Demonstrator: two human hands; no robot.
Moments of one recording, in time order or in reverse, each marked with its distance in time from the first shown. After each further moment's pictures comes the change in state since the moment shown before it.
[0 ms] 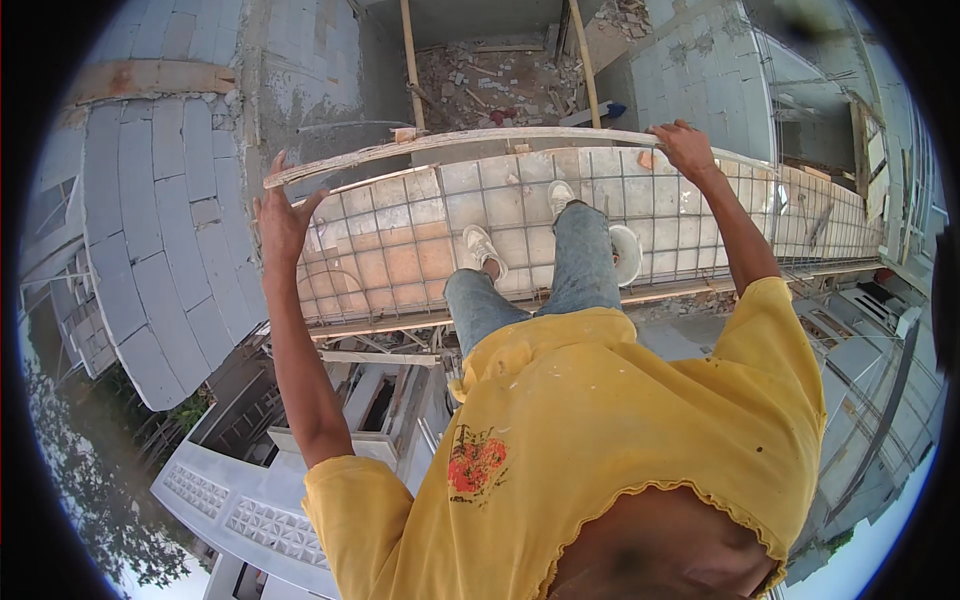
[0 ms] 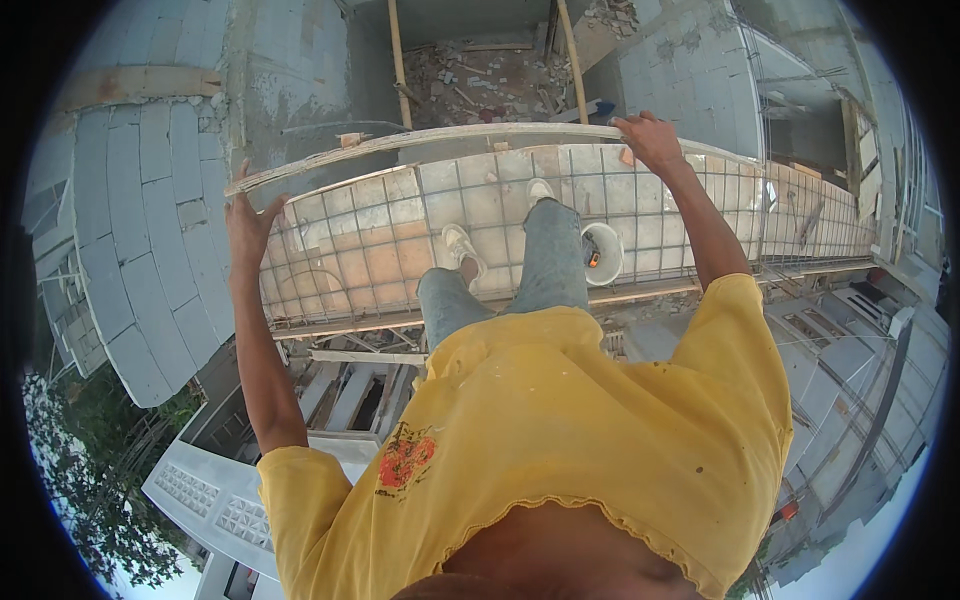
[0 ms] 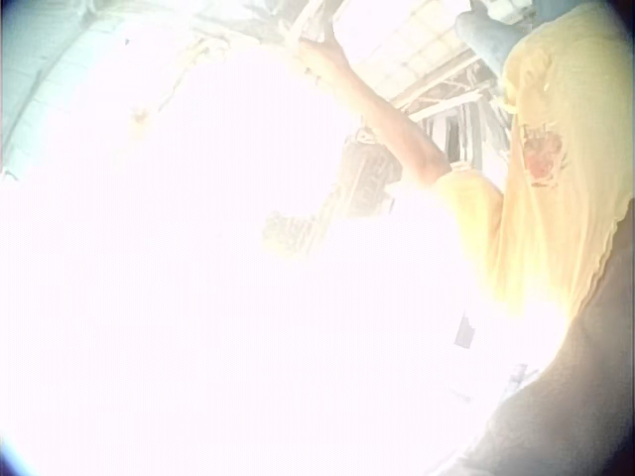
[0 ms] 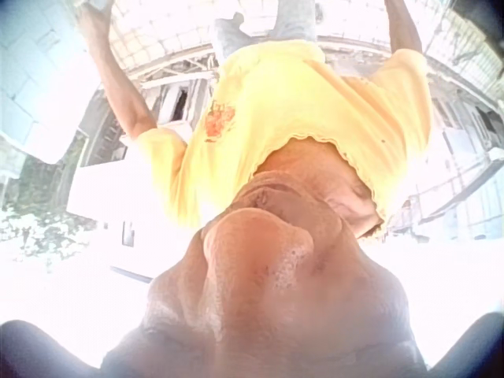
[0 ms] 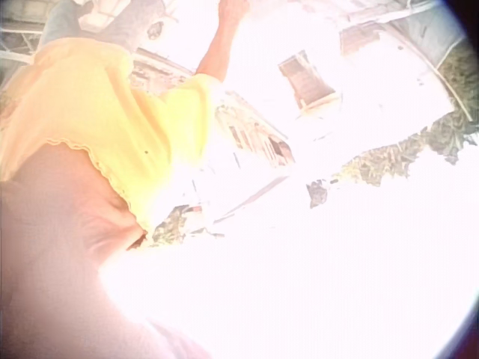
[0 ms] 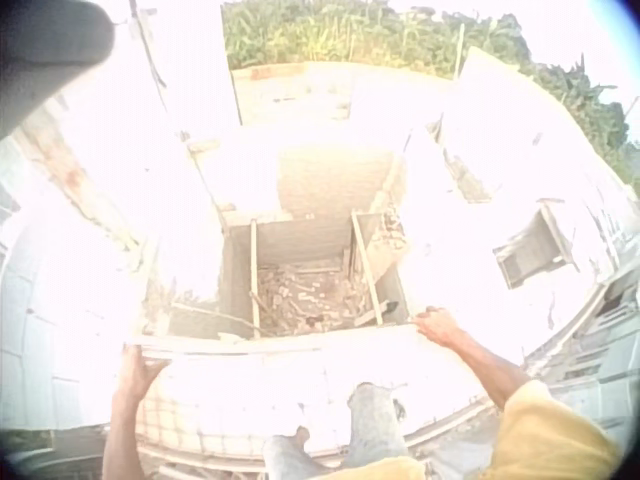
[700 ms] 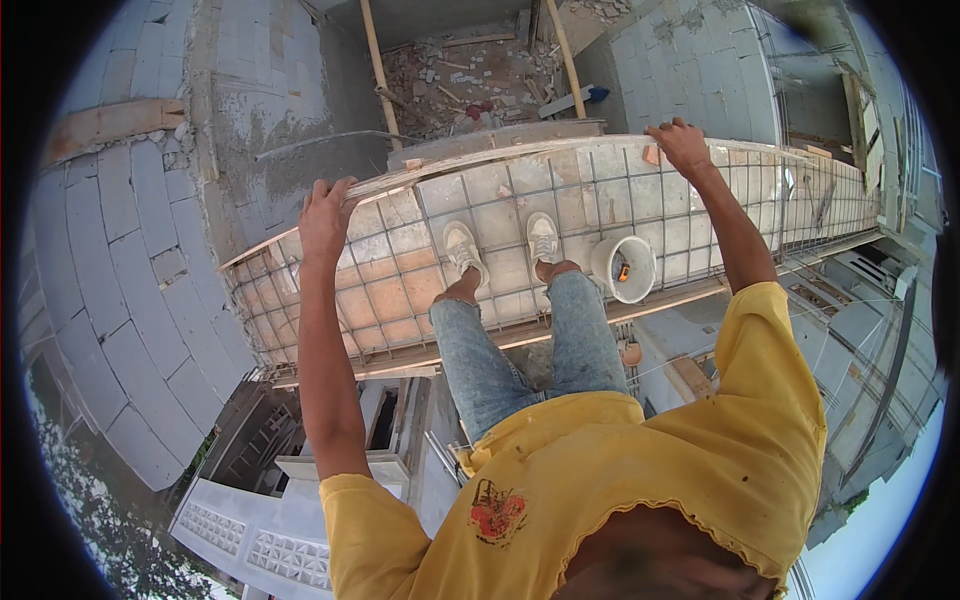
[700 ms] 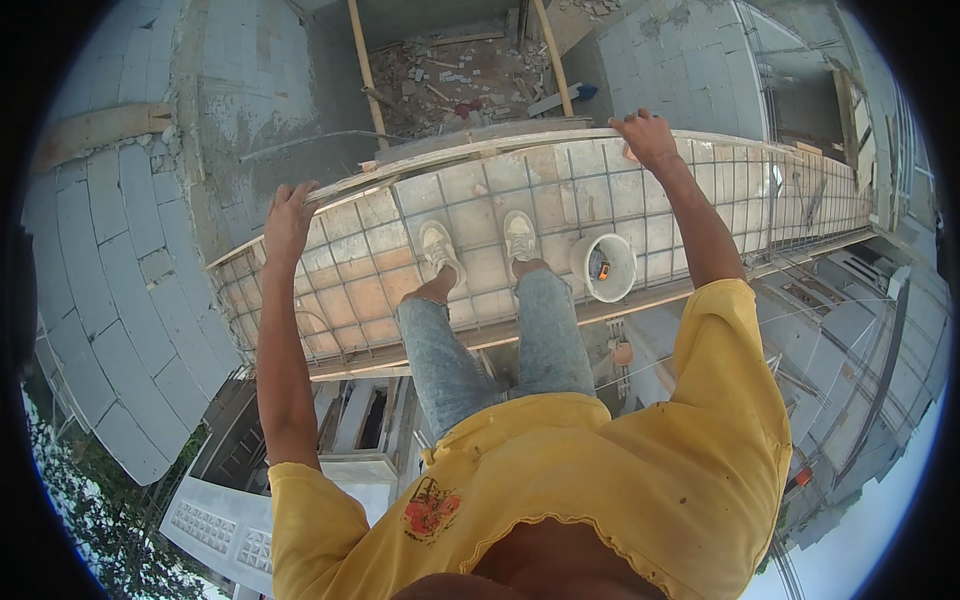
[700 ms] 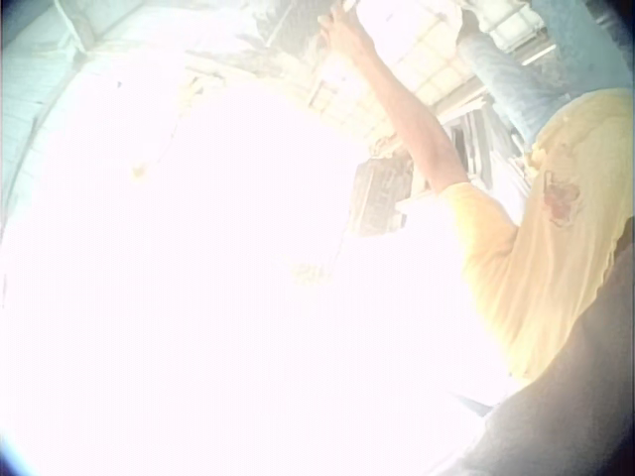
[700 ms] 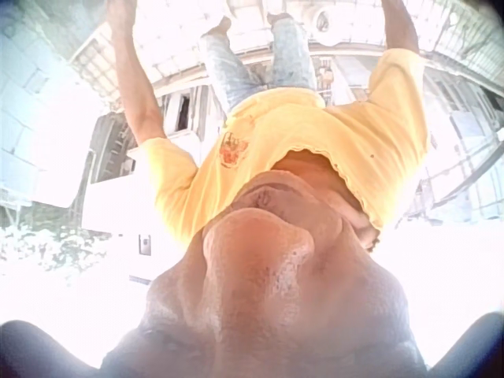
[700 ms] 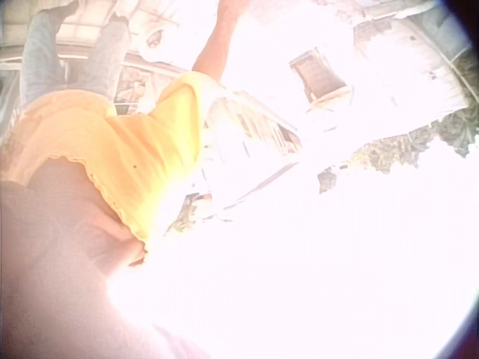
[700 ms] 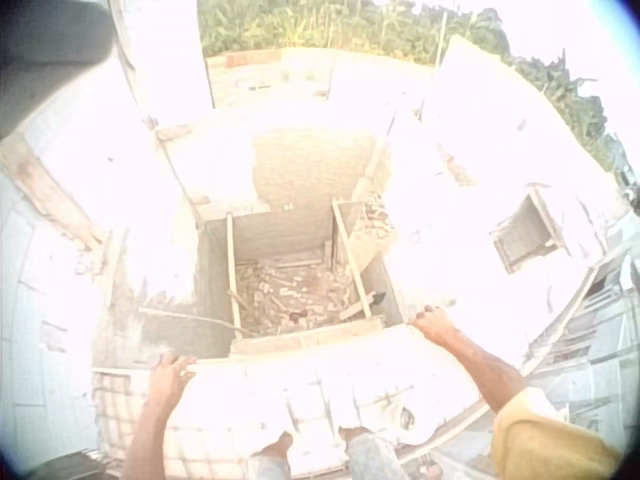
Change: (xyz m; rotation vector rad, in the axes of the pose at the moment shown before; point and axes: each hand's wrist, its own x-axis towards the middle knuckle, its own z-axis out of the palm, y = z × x) left_hand 0.093 0.001 0.222 0.026 -0.048 0.352; right_hand 0.078 0.004 0.155 -0.186 -0.074 0.069
